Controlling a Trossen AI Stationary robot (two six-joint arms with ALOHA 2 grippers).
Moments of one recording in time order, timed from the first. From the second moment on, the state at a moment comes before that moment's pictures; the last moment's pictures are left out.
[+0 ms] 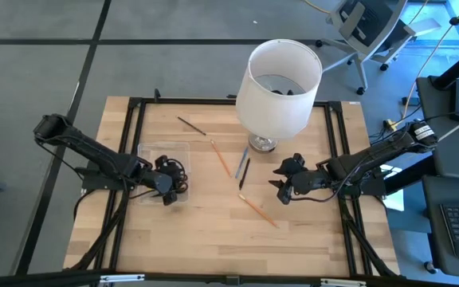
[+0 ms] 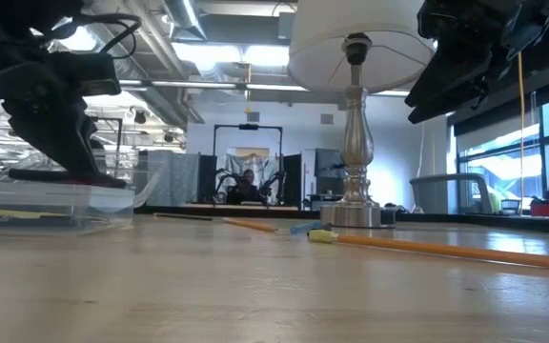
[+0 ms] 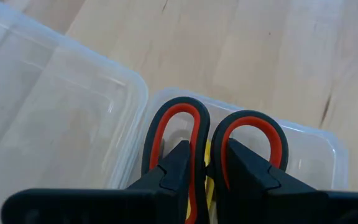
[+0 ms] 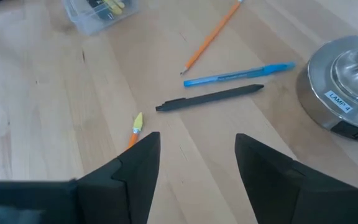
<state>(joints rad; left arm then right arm) -0.35 1.06 0.44 -0.41 -0.37 -0.64 0.36 1.17 0.71 -0.36 0.48 0.70</state>
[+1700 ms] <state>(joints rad) -0.35 1.14 0.56 -0.42 -0.22 -0.51 0.36 1.17 0.71 -0.36 0.49 0.70</state>
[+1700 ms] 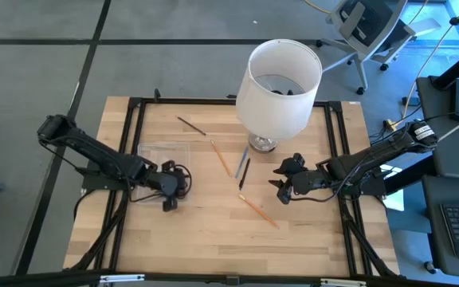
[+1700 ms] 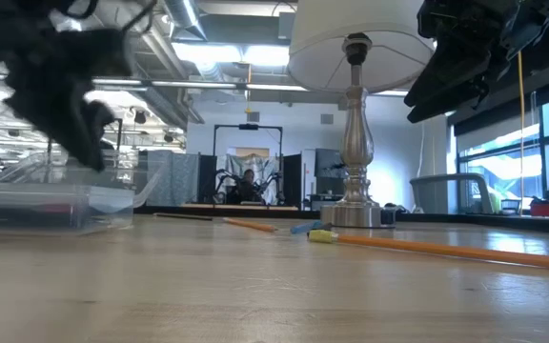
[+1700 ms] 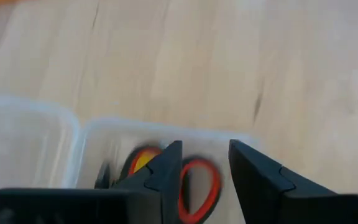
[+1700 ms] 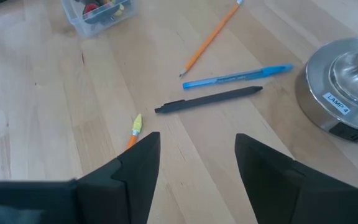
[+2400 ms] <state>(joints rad) -0.35 1.16 0.62 0.15 -0.45 -0.19 0.36 1.30 0.72 -0.12 0.37 0.57</state>
